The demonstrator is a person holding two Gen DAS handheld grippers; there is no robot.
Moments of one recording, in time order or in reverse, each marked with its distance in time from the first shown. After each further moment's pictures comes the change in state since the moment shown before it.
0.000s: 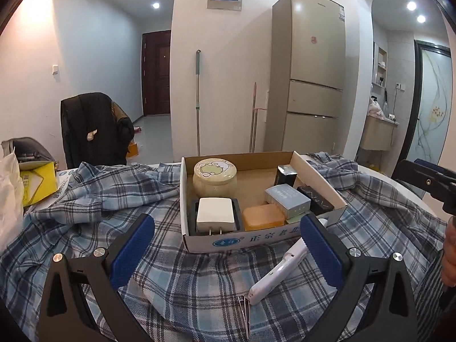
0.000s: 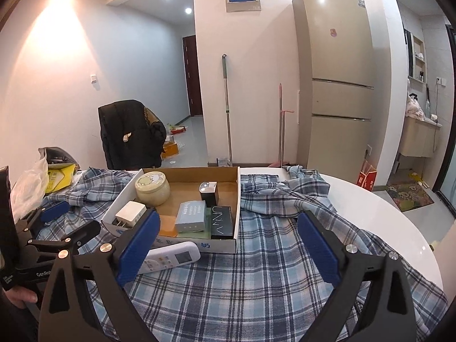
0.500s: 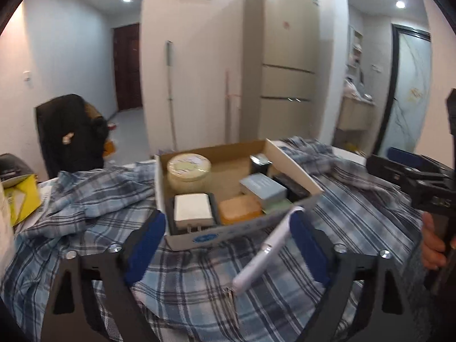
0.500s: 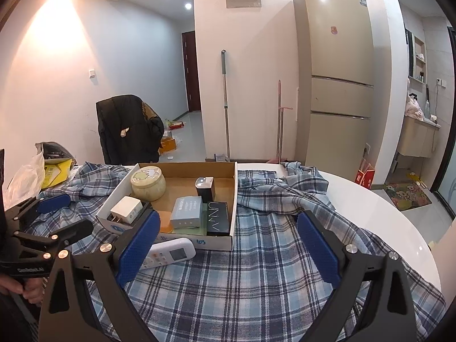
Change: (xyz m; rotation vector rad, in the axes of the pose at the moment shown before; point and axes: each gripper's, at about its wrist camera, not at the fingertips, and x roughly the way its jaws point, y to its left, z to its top) left arm -0.001 -0.006 0.013 0.087 0.099 -0.152; right arm 0.007 -0.005 -0.001 -0.002 0.027 -0.011
